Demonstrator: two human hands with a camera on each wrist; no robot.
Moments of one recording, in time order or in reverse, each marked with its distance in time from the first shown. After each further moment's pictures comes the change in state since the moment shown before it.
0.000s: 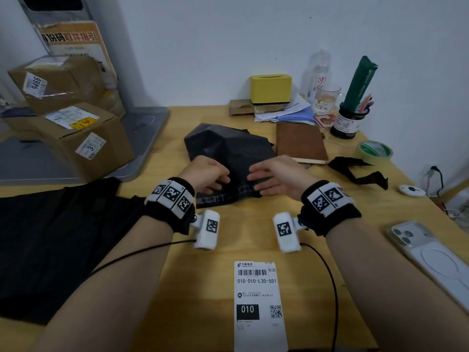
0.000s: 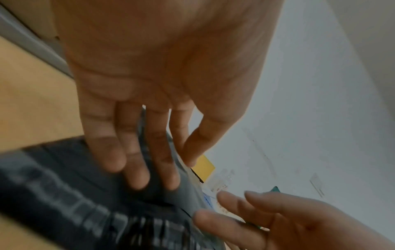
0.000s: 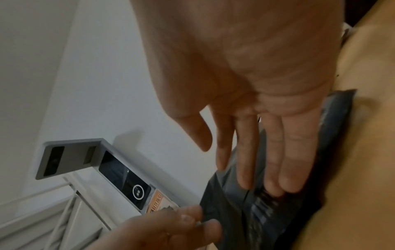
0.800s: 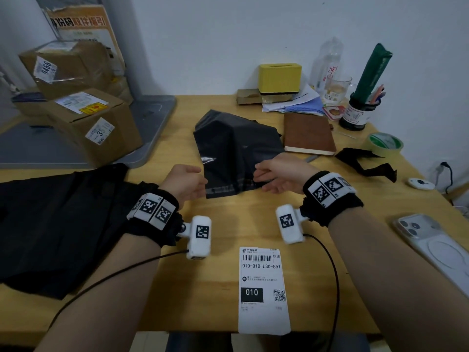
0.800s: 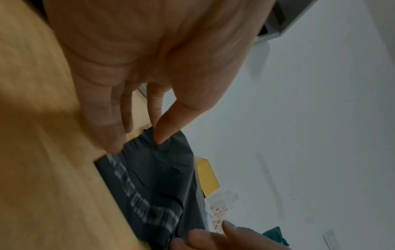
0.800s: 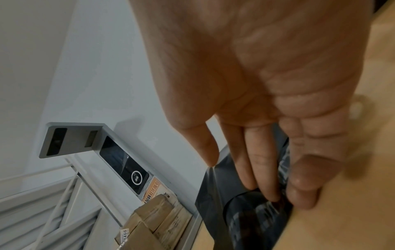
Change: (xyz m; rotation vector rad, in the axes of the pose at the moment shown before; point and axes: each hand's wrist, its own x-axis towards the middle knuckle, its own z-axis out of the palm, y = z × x) left_hand -0.020 -0.057 -0.015 -0.427 0.195 -0.211; right_hand 0.008 0.009 0.011 -0.192 -0.064 0.140
